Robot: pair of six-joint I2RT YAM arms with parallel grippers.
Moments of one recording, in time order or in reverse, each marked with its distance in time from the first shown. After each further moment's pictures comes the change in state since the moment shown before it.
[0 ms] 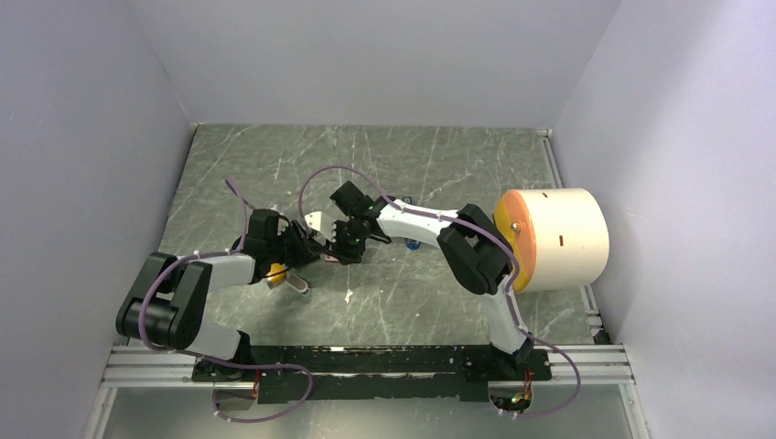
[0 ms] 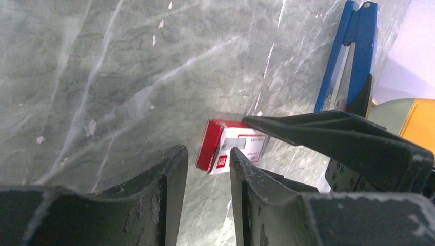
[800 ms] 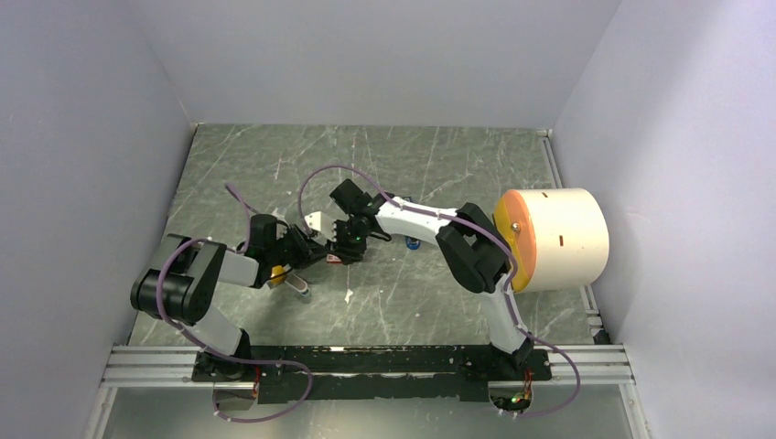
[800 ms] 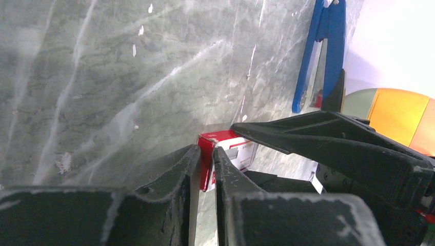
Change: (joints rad) left arm 0.014 0.158 -0.068 0.334 0.130 -0.077; right arm -0.007 0.020 0.040 -0.068 -0.025 -0.058
